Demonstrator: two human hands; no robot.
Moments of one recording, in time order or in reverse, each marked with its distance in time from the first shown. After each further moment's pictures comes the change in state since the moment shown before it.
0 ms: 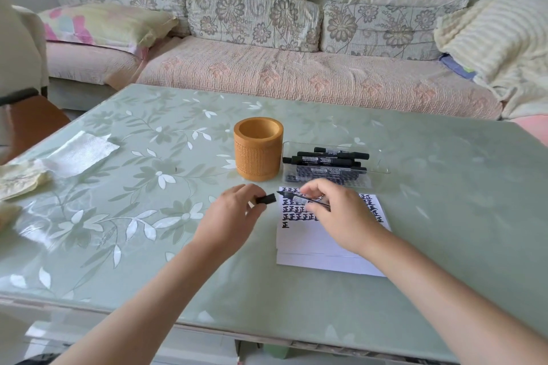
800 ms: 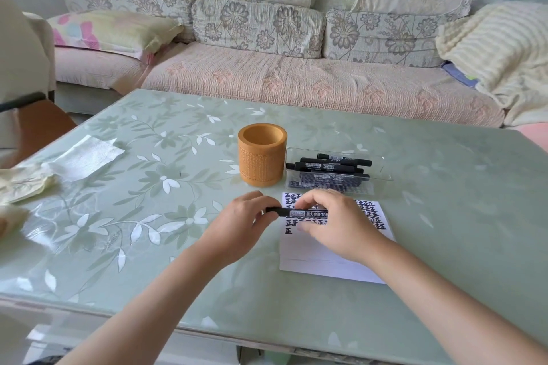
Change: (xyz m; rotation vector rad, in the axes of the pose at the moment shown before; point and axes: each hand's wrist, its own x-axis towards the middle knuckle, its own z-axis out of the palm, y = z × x) left_hand 0.002 0.009 -0.009 -0.082 -0.137 0.125; right_hand -0.001 -0.011 0.002 0.021 -0.025 -0.066
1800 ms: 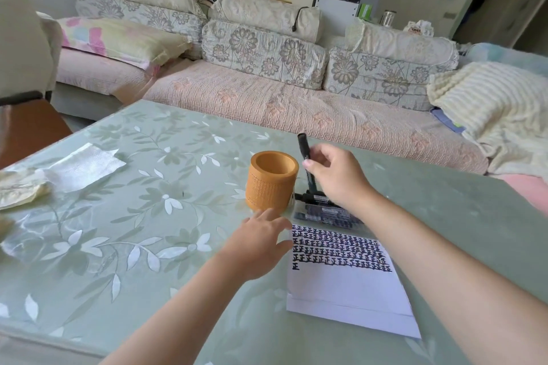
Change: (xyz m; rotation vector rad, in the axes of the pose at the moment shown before) left_hand 0.033 -0.017 0.011 0.234 -0.156 -0.031; right_hand 0.112 -0.050 -0.037 0.046 0.230 0.044
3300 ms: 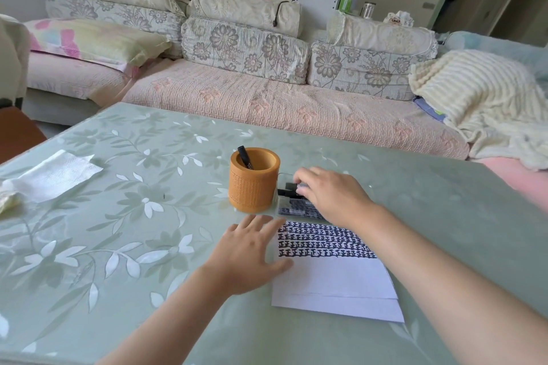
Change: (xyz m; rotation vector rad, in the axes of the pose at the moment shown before) left_hand -0.011 0.011 0.013 0.116 0.016 0.066; right_hand -0.027 0.047 -0.017 -0.727 -0.228 -0.293
